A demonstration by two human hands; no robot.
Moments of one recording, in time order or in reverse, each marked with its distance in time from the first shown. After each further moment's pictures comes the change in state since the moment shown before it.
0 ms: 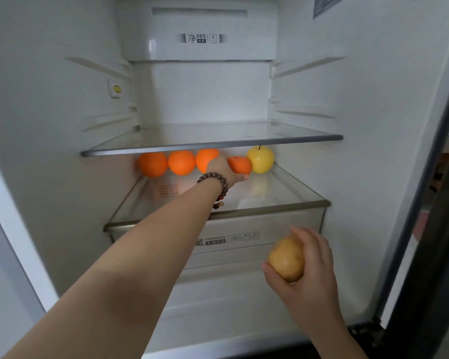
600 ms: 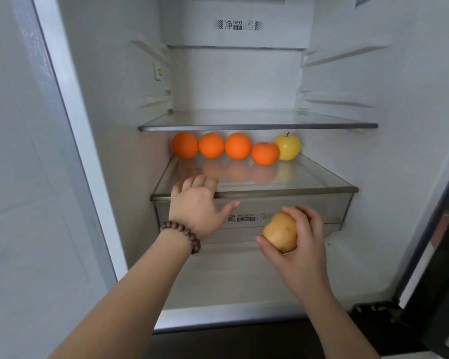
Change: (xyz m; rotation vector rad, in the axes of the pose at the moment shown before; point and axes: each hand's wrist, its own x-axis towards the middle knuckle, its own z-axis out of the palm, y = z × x) left_hand -0.159 -0.091 -0.047 0.419 0.203 0.133; right_hand -0.009 -0.037 0.039 0.032 -0.035 -0.057
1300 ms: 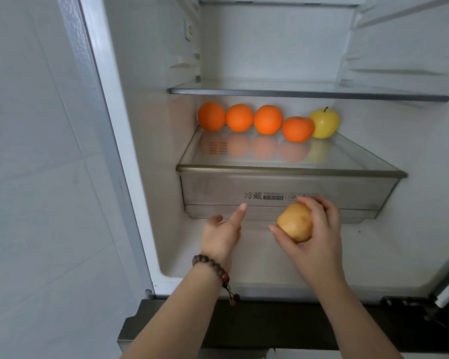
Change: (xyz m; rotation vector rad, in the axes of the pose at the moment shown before) left_hand -0.068 0.015 0.060 -1.505 -0.143 -0.989; right_hand -0.014 0.007 0.023 -0.033 -0.086 0.007
